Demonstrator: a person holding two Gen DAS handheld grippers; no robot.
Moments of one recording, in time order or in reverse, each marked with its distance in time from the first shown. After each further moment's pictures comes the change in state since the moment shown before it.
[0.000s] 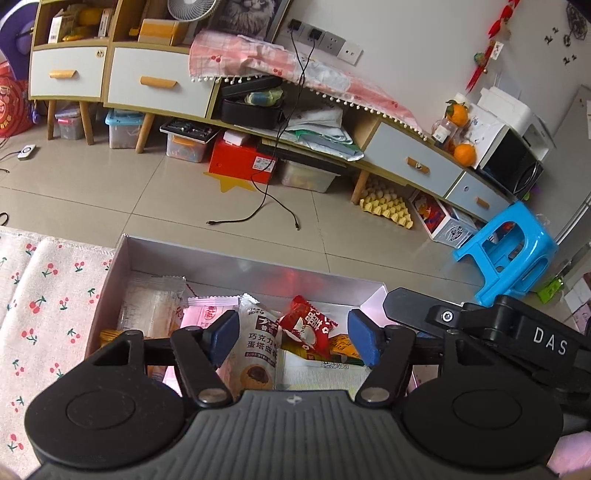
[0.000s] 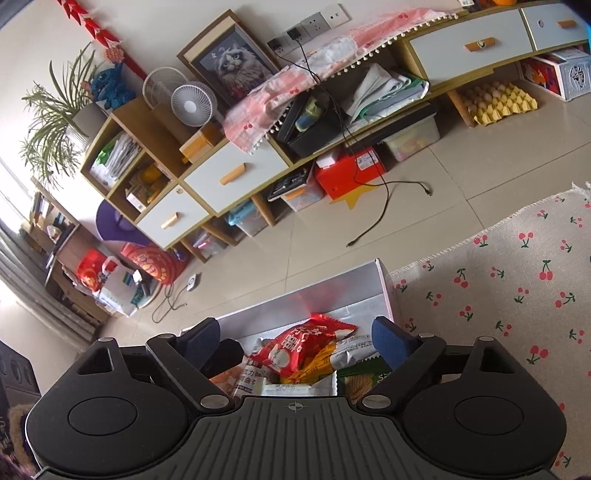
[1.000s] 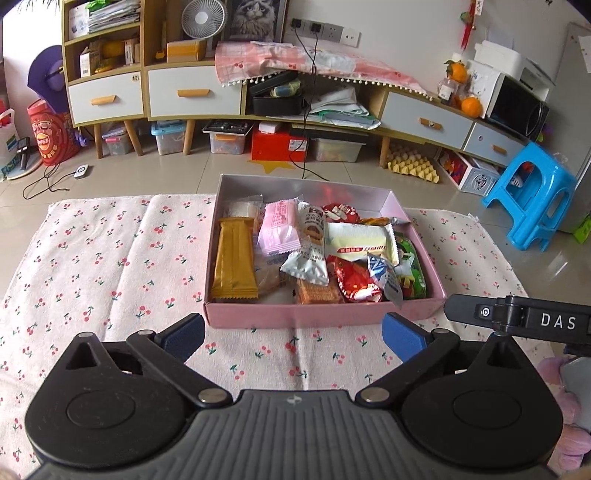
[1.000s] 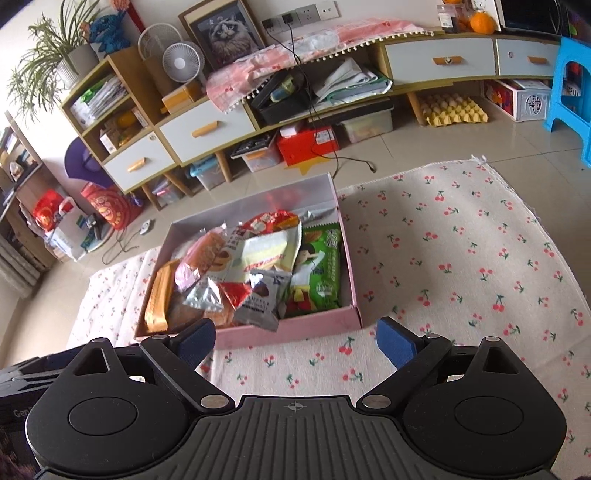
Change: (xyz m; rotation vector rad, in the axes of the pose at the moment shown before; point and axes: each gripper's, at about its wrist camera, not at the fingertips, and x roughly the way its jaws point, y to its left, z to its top) left arm -0.099 -0.008 -0.071 0.142 0.047 0.189; right arm -0.104 0.043 -0.097 -0.151 0.084 -0.256
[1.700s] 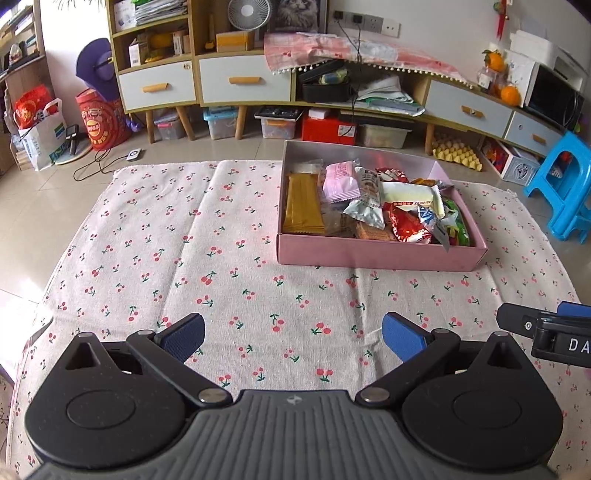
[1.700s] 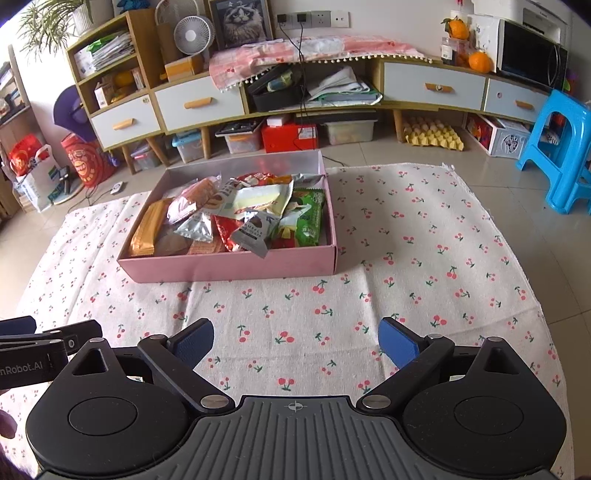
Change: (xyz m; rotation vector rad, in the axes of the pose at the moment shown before) left arm -0.028 0.017 -0.046 -0.034 0.018 0.159; right arm -0.028 0.029 -0.054 -0.154 -0.015 -0.153
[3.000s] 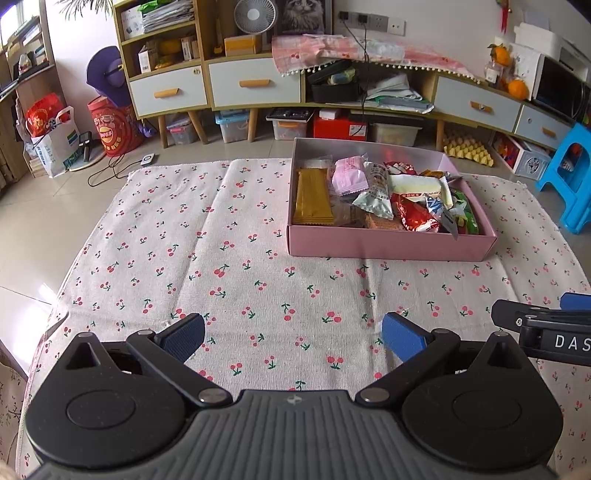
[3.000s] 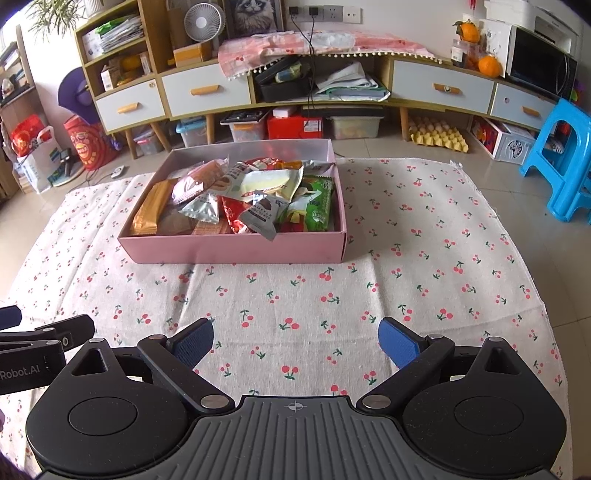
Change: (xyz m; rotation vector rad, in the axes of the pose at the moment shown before) left arm -0.008 -0.004 -0.008 0.028 -0.011 0.050; right arm 0.005 0.010 -0.007 -0.039 0.013 -0.008
